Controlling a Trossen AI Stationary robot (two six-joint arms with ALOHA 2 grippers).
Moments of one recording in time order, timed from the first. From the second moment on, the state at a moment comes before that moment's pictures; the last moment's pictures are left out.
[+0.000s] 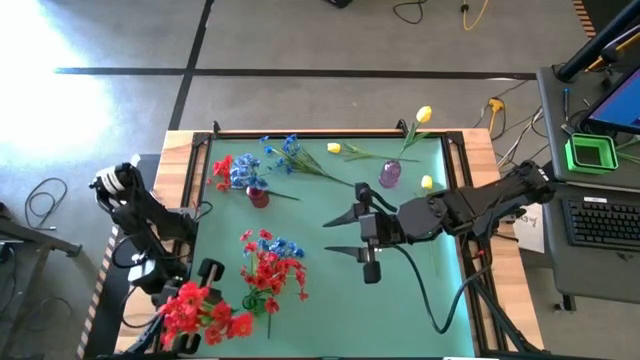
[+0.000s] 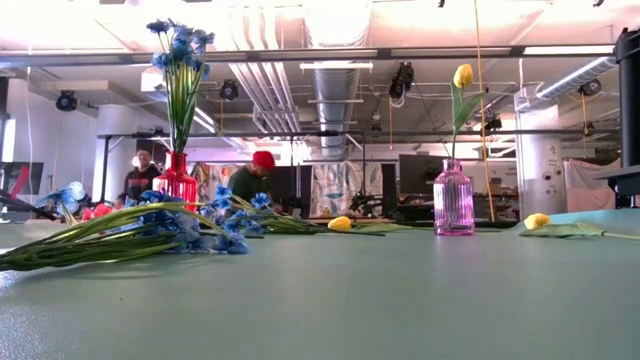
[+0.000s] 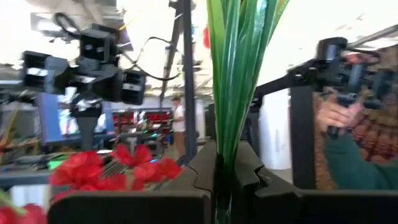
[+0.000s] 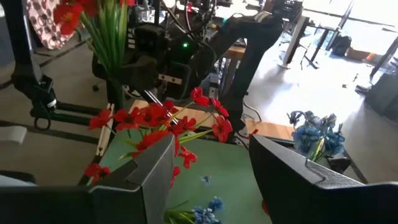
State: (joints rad) left arm -1.16 1.41 0.53 1.50 -0.83 0.46; right arm 0.38 1.54 1.66 -0.35 0.32 -0.08
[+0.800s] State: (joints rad) left arm -1.08 1.48 0.38 1.57 -0.91 0.33; right arm 0.38 1.54 1.61 -0.27 0.32 -0.08
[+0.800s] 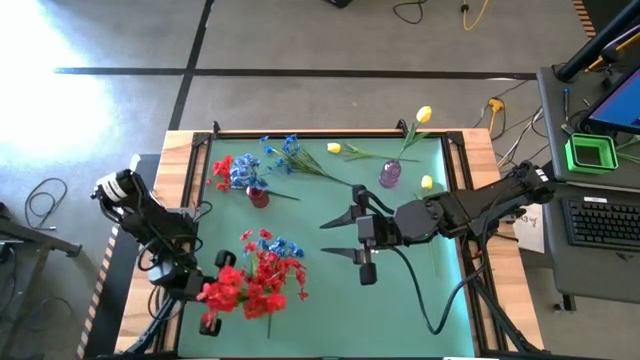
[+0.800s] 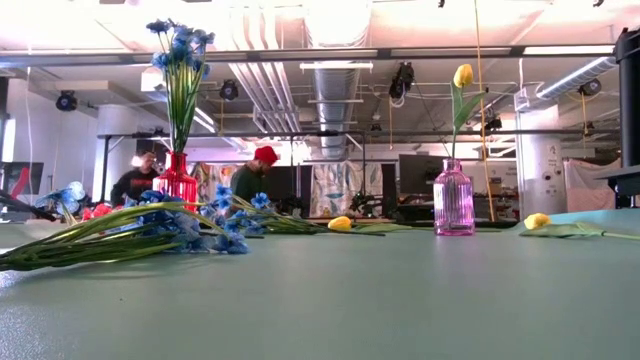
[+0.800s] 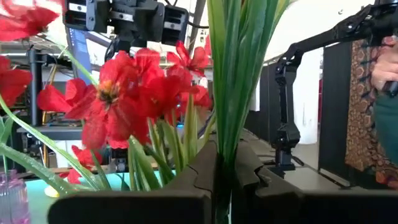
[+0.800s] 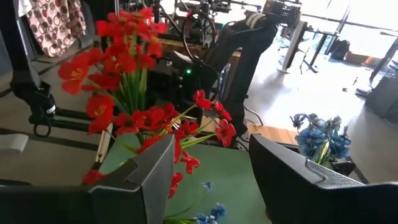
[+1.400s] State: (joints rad) left arm -1.06 1.48 0.38 1.57 -0.91 0.33; right arm 0.38 1.54 1.61 -0.27 0.32 -0.08
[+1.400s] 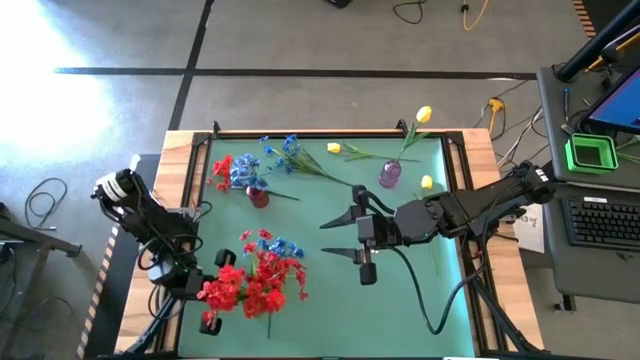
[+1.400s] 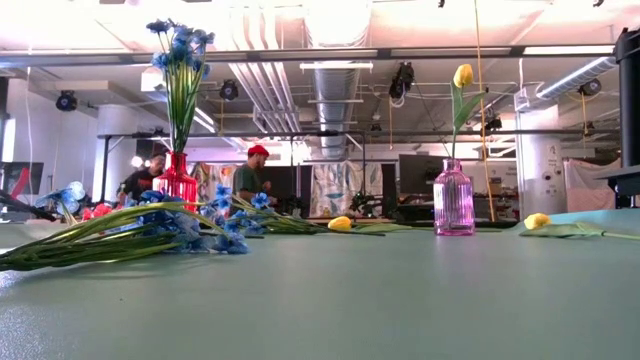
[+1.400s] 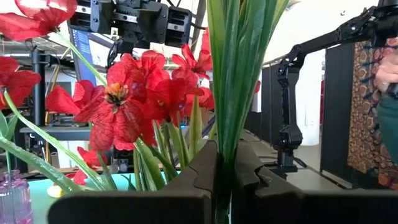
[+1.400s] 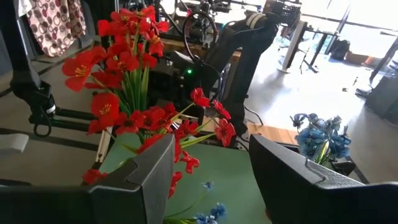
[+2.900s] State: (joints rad) left arm -1.06 1.54 0.41 1.56 -0.86 0.20; right arm 0.38 1.56 1.61 -0.27 0.34 -0.06
